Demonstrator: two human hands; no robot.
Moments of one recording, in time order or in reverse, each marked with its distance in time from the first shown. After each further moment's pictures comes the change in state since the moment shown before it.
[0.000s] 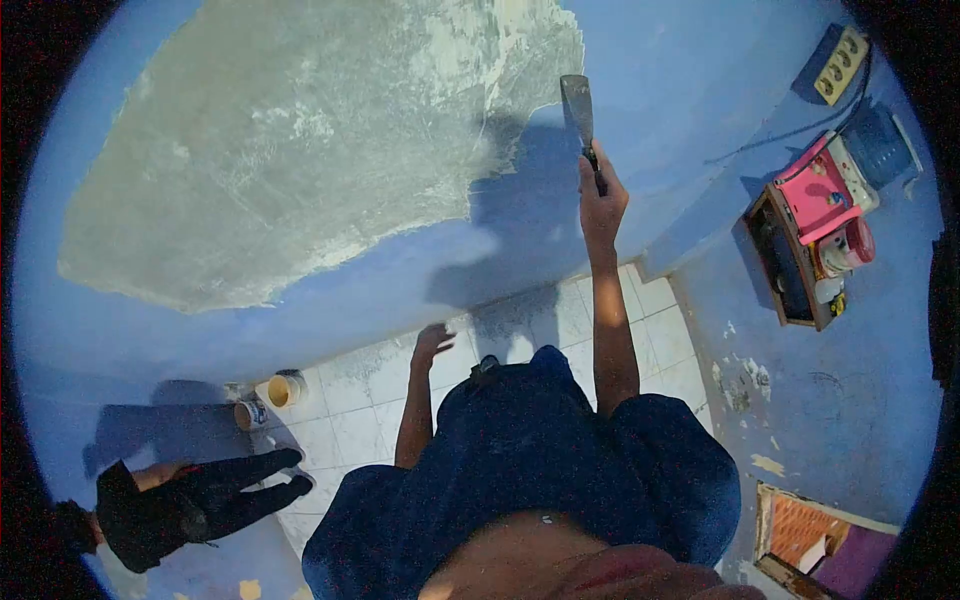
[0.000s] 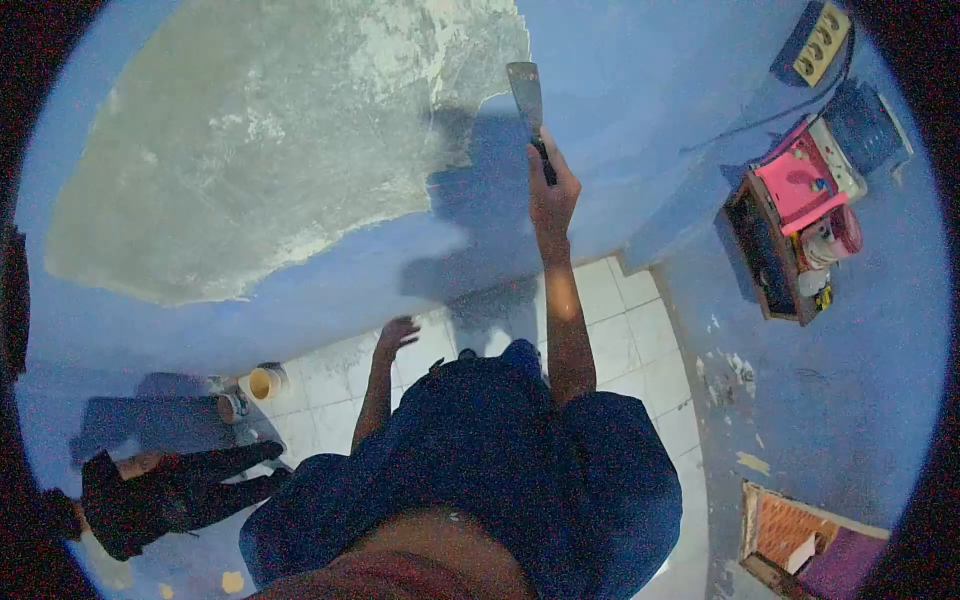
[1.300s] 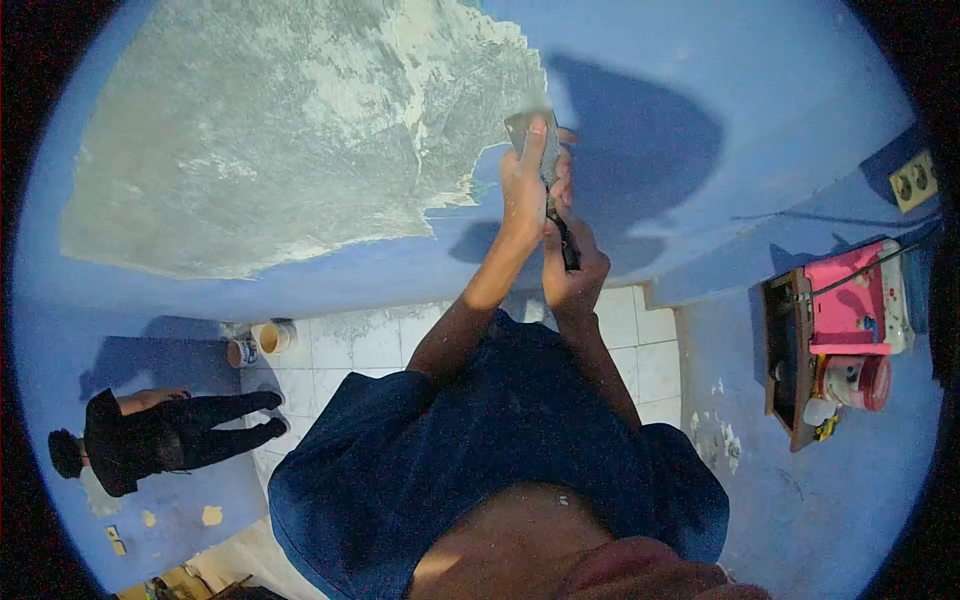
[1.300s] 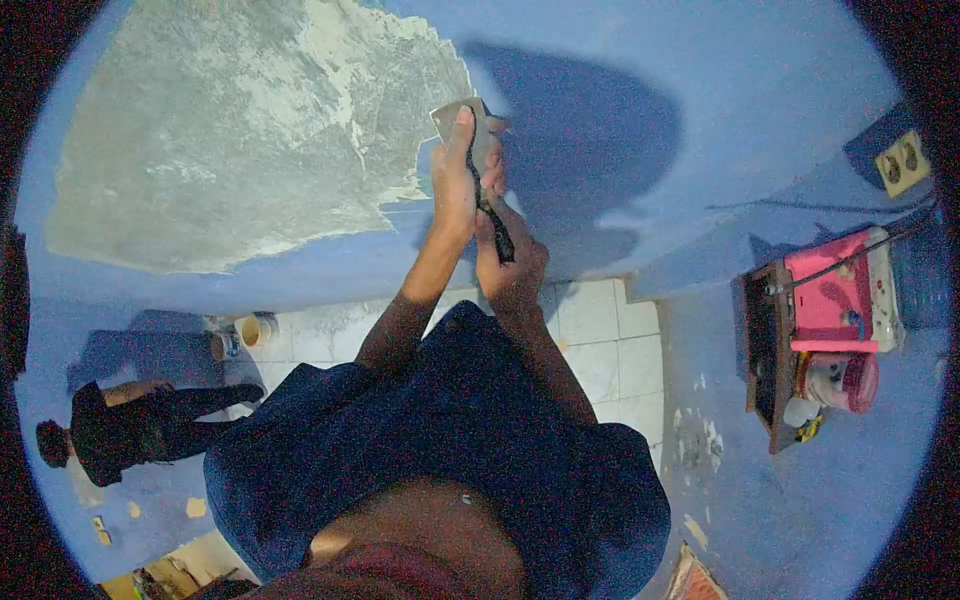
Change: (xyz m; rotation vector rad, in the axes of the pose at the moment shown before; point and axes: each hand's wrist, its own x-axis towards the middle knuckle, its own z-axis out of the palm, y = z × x) left_hand 0.040 0.337 0.442 -0.252 -0.054 0.626; right_hand 0.040 0.012 -0.036 0.055 -0.281 0.011
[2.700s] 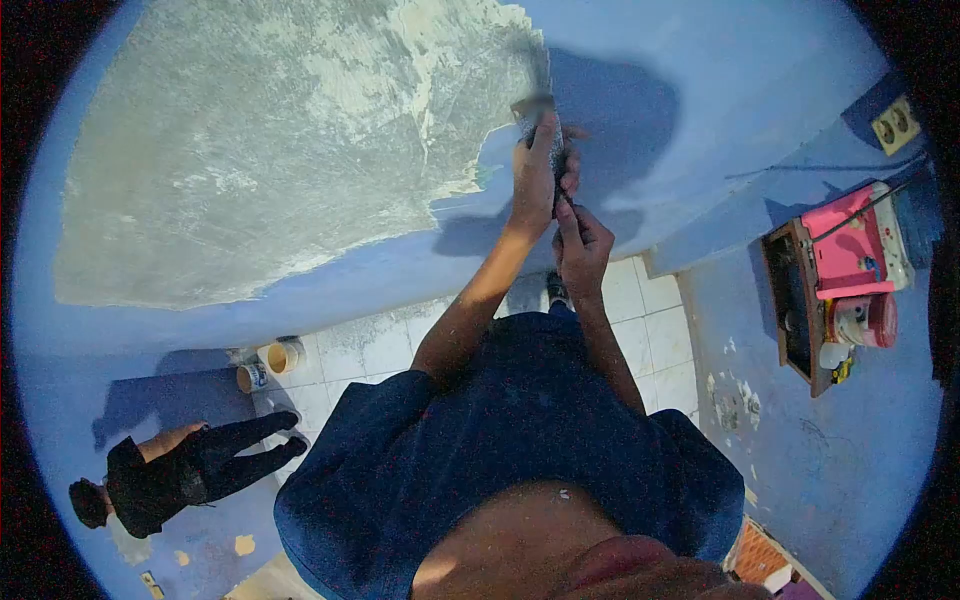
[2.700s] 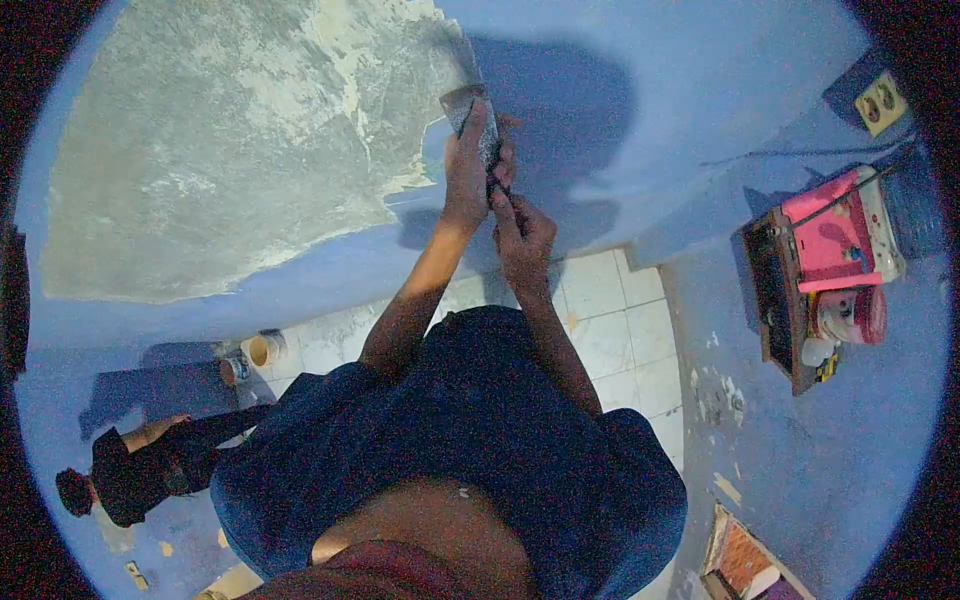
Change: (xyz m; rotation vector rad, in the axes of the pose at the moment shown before) left_hand -0.006 -0.006 -0.021 -0.031 -0.161 -0.174; right_hand -0.019 0.004 0.014 0.362 0.040 0.453
